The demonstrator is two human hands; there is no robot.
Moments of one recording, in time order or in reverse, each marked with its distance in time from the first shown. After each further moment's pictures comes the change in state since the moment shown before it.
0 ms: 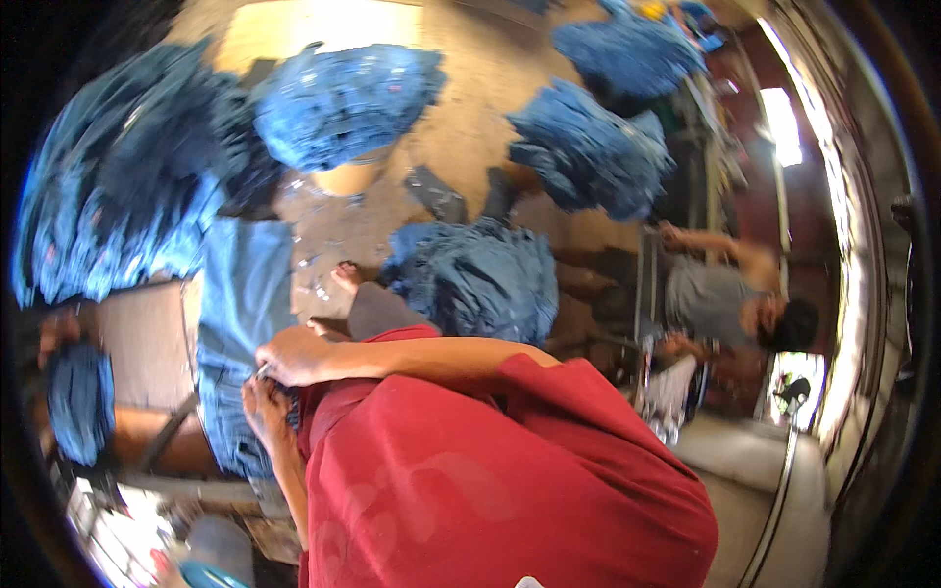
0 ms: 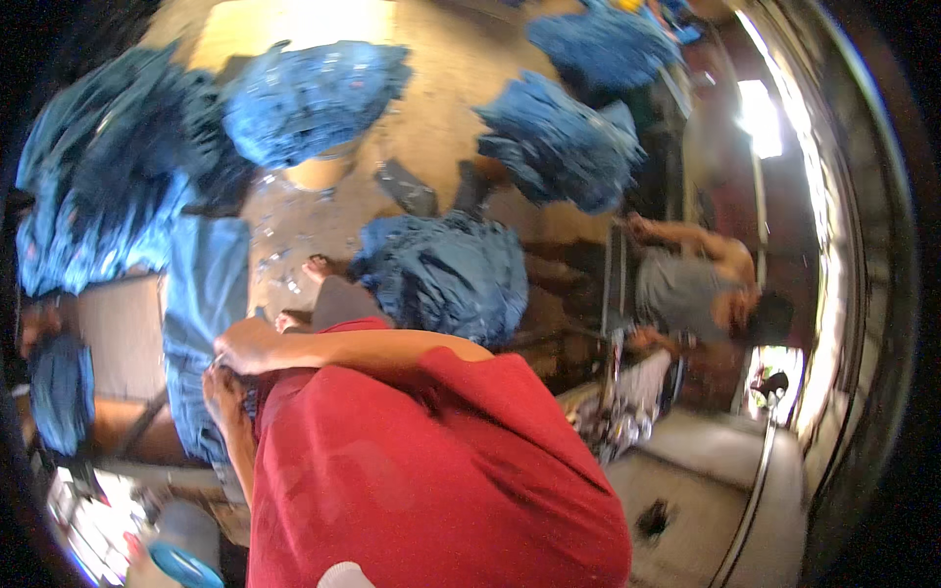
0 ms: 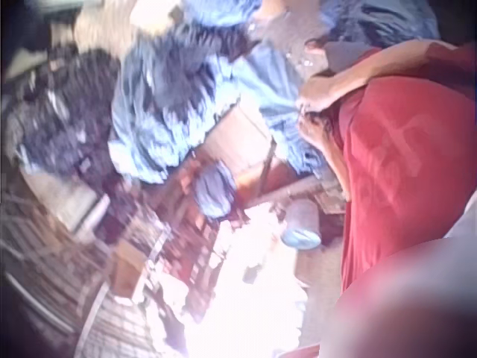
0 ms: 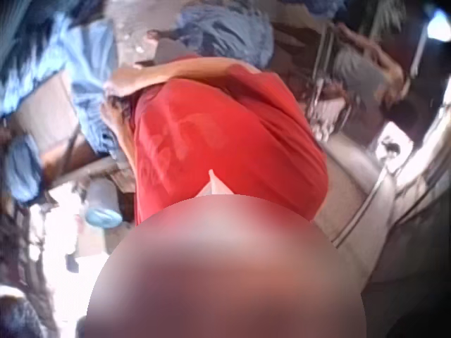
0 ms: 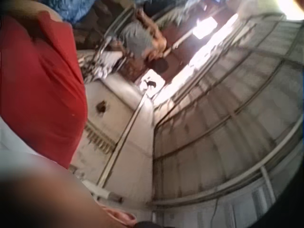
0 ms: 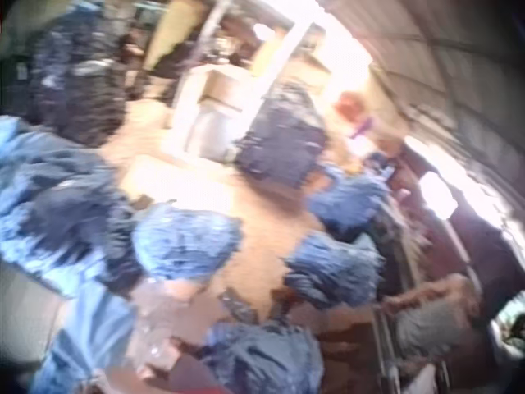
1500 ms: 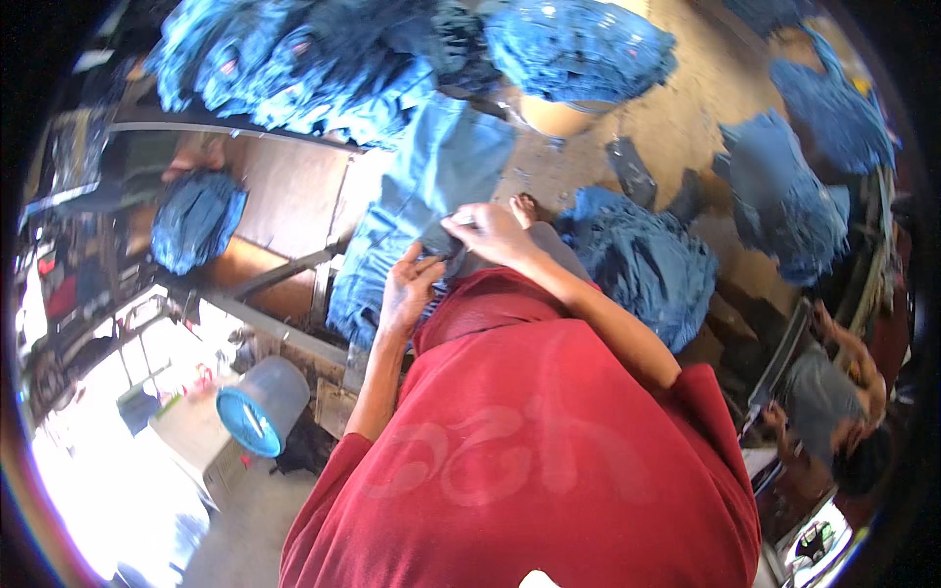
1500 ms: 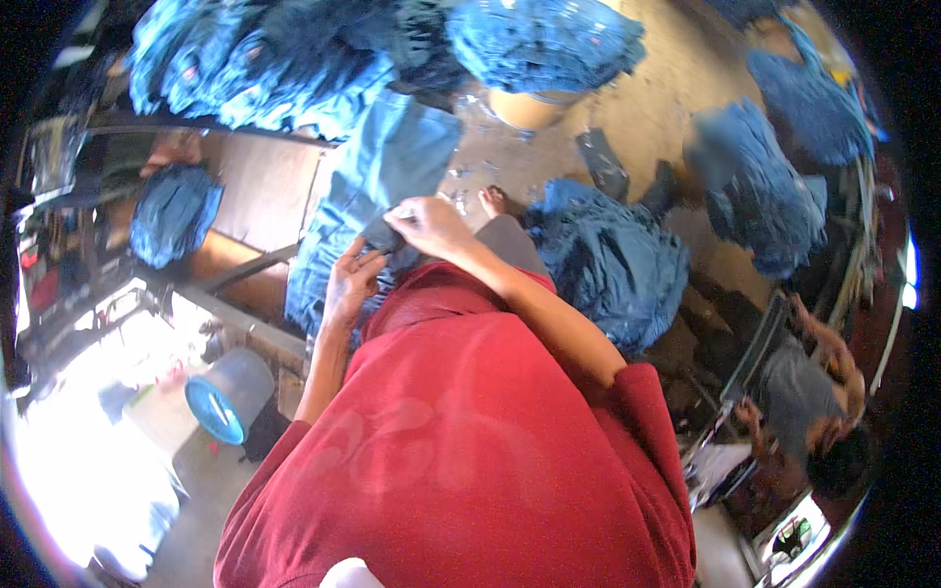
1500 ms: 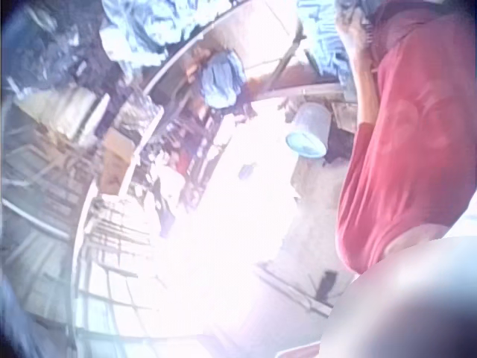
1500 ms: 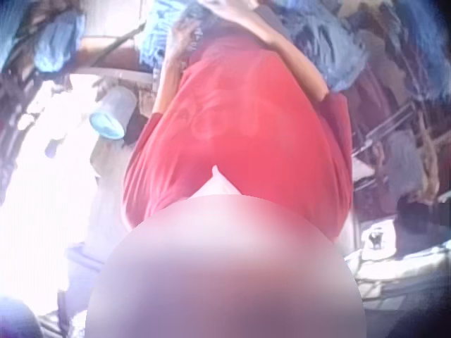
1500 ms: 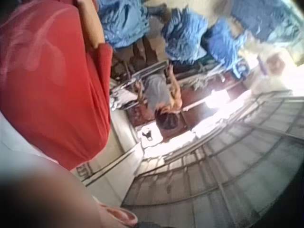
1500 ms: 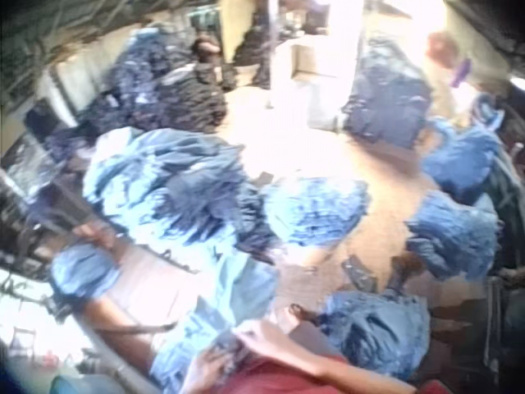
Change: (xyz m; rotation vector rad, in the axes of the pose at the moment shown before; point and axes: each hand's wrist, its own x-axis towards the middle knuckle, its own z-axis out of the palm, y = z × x) left_hand -0.016 0.055 -0.001 0.063 -0.338 -0.130; right_hand 0.001 0.033 -0.004 0.284 0.274 -0.040
